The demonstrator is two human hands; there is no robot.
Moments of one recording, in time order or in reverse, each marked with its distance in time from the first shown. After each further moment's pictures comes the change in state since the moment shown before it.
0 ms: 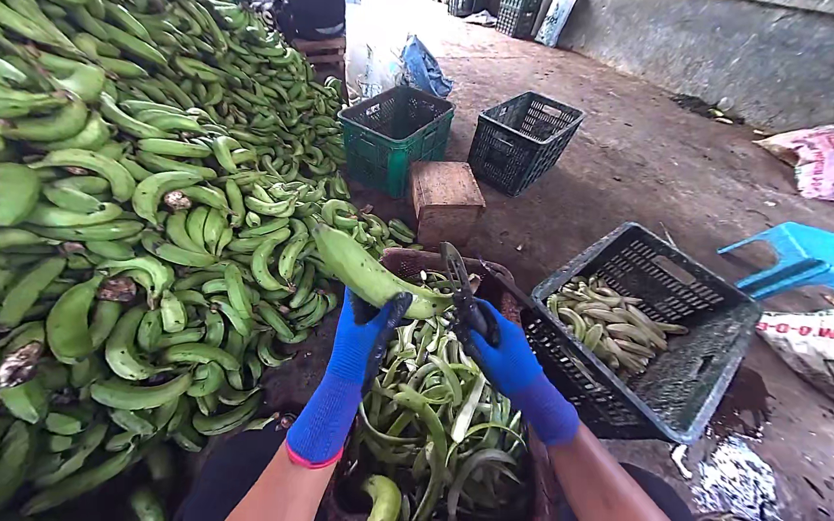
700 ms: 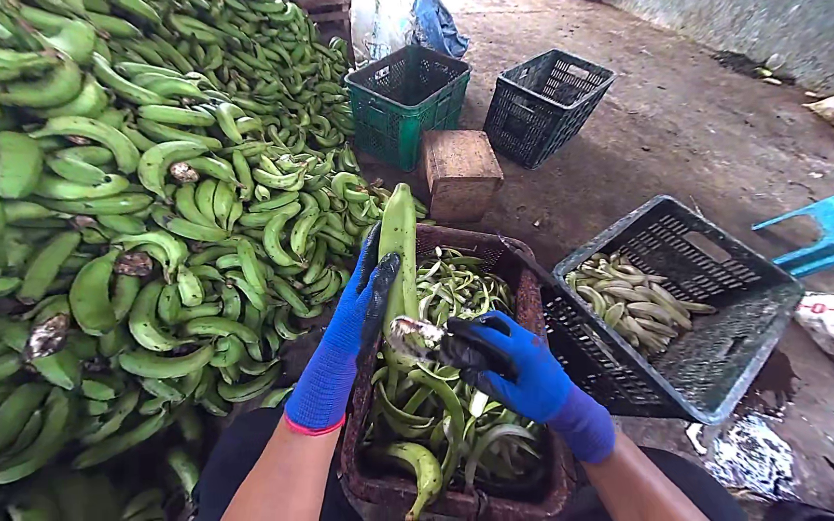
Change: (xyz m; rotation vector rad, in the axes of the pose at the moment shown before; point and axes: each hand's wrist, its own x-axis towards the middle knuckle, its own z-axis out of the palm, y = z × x) left_hand 0.015 0.004 -0.036 0.139 -0.208 -0.021; right_hand -0.024 0.024 0.015 -0.143 -0.102 -0.482
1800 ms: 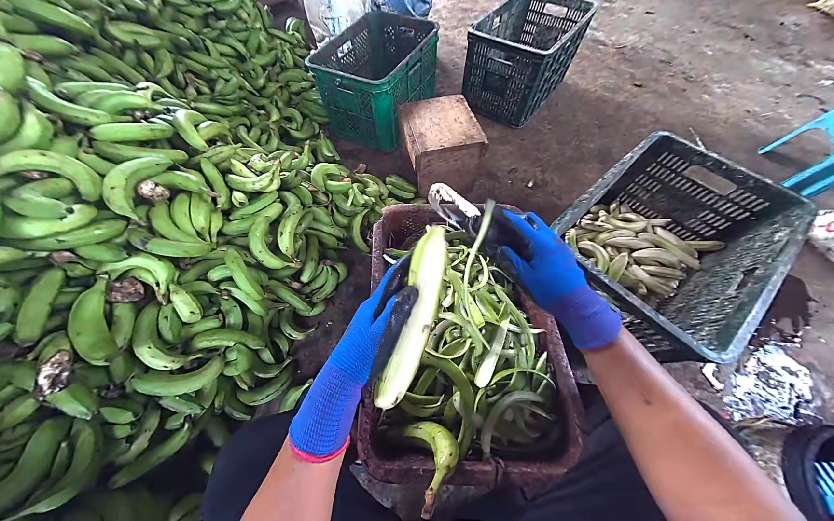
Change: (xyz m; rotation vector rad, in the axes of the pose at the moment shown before) left_hand -0.024 -0.014 0.012 0.228 -0.239 -0.120; right_hand 0.039 0.040 -0.041 -0.209 0.170 0.321
